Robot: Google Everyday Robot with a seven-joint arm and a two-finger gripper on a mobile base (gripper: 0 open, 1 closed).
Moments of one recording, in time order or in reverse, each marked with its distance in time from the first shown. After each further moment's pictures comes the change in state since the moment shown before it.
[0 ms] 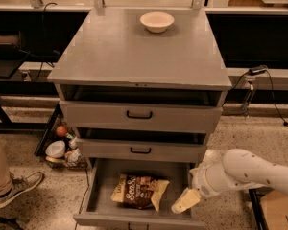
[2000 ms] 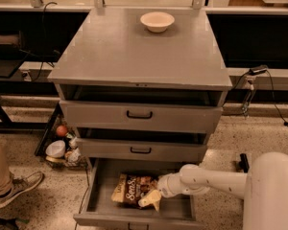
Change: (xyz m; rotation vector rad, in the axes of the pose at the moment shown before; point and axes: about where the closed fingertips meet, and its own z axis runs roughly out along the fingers) arm -0.011 -0.056 0.248 -0.068 -0.143 0.120
